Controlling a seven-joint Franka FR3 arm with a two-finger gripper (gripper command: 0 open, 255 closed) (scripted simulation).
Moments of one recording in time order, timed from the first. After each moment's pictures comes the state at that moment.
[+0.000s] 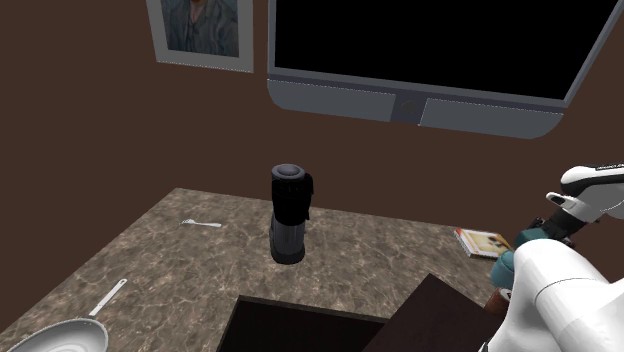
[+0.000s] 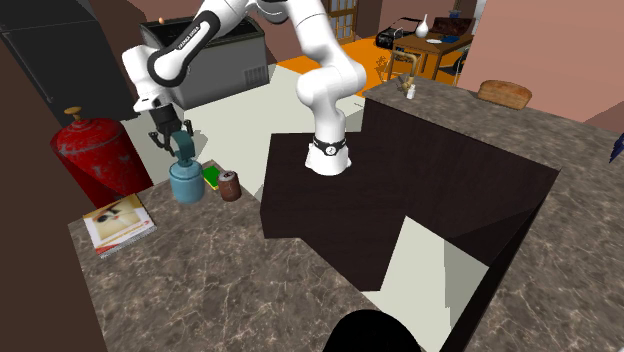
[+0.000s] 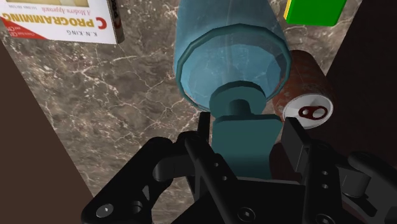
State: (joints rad) arm 0.56 -0.68 -2.06 -2.01 -0.42 2.10 -2.04
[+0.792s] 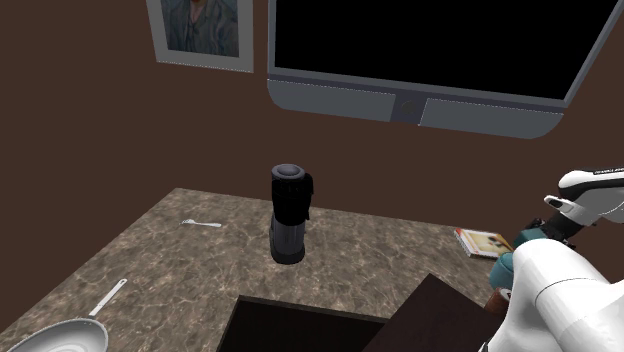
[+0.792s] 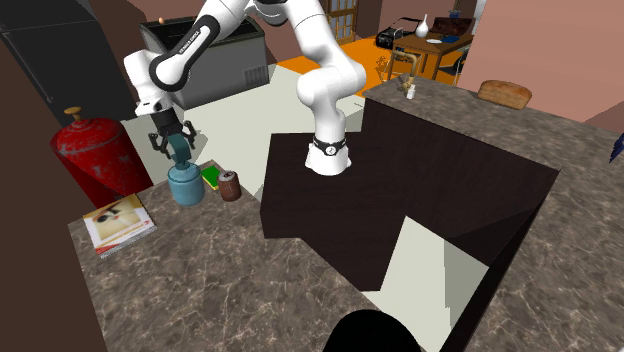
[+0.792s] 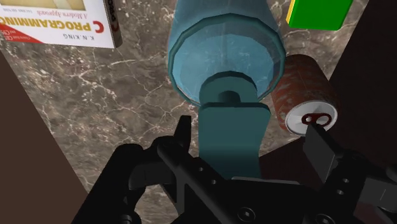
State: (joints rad) arm 0.58 -0.70 -2.09 -2.01 -0.44 2.13 -2.03
